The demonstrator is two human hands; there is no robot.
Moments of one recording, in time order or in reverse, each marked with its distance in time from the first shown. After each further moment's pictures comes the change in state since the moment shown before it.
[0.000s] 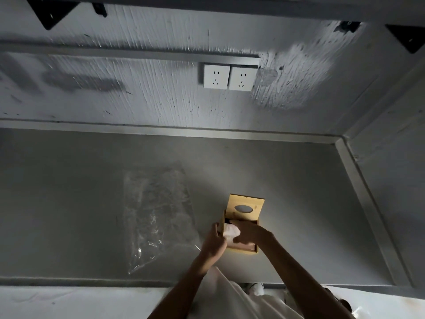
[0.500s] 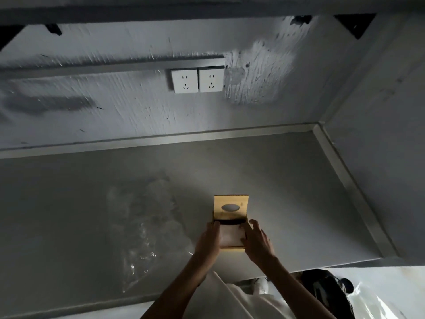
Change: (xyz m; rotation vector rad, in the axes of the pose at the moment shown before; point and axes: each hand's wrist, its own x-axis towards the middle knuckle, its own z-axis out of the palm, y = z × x) left_hand 0.006 0.002 0.005 0.698 -0.015 0.393; right_hand -0.040 0.045 0.043 0.031 0.454 0.158
